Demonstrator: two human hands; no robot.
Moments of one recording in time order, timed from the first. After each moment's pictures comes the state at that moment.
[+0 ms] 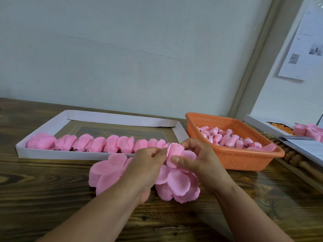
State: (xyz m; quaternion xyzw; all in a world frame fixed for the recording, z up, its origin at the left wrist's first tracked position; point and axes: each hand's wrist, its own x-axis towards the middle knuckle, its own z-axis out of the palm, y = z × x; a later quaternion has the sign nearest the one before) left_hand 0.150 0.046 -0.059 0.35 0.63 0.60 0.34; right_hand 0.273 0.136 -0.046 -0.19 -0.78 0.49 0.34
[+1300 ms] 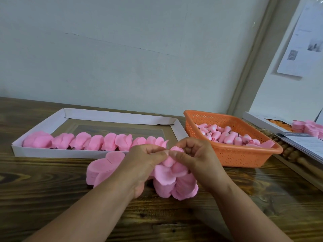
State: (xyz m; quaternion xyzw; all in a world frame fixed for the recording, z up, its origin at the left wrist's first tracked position) left_hand 0.143 0.044 -0.054 0.33 0.57 0.62 0.42; right_hand 0.271 0.132 -0.046 -0.19 -0.78 0.47 0.36
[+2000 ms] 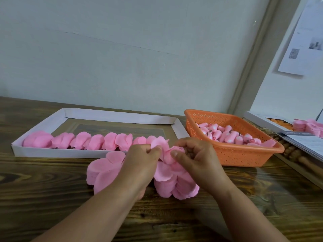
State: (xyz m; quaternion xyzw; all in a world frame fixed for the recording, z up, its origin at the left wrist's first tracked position) left_hand 0.148 0.046 -0.059 0.32 0.67 0.61 0.27; right_hand 0.272 0.122 -0.044 -0.18 -0.83 0.35 0.38
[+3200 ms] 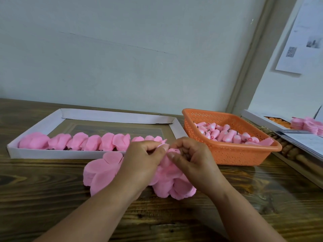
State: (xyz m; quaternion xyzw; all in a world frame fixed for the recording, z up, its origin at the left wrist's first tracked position) left_hand 0.151 0.044 -0.055 0.45 0.61 0.62 0.20; right_hand 0.272 0.127 -0.052 -0.16 -0.84 0.36 0.37
